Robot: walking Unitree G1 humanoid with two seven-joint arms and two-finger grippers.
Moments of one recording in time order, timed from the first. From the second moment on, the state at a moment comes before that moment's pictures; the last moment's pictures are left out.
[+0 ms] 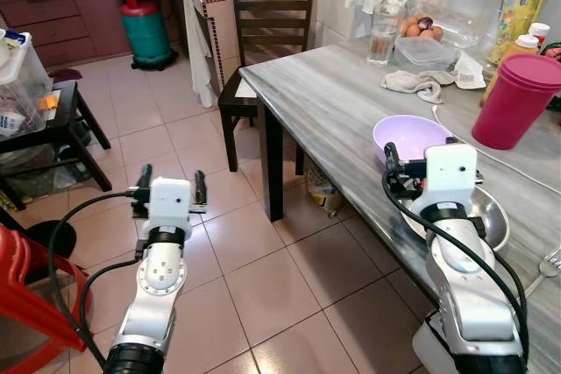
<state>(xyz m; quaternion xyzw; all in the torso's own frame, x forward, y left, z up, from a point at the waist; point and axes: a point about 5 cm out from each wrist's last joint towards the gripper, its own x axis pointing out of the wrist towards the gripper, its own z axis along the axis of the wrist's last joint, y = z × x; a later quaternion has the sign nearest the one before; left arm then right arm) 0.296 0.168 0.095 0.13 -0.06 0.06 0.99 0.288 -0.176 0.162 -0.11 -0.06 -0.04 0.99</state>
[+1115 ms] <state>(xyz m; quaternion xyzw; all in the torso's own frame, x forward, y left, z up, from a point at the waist) 0.297 0.162 0.105 0.10 -0.05 0.05 0.99 0.286 -0.173 0.160 -0.08 -0.05 -0.04 0.99</state>
